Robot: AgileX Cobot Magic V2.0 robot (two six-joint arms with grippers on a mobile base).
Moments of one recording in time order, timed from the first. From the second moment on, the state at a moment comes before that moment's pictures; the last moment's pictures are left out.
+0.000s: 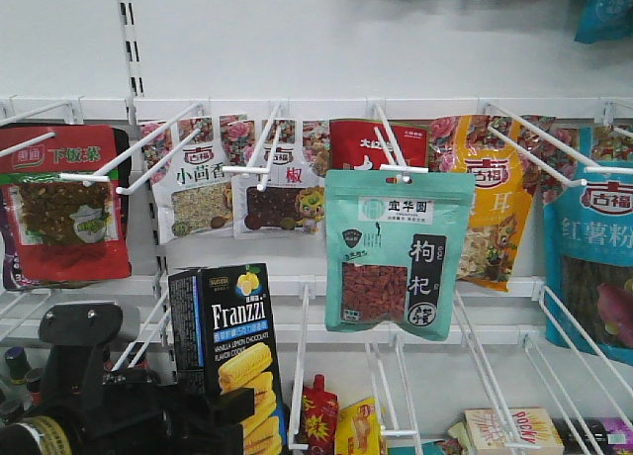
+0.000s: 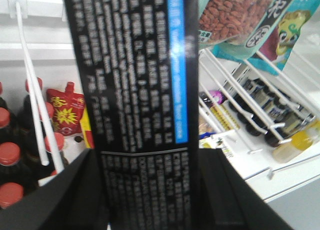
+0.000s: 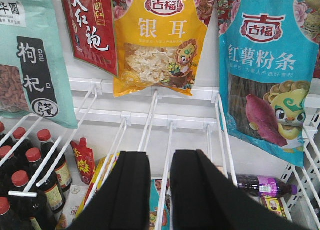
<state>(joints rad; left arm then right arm) -0.62 1.20 -0.75 0.05 0.09 -0.43 0.03 0.72 -0.78 0.04 0.49 -0.07</state>
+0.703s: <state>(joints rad) -0.62 1.03 -0.89 0.05 0.32 -0.03 0.03 0.72 -0.78 0.04 0.49 -0.07</state>
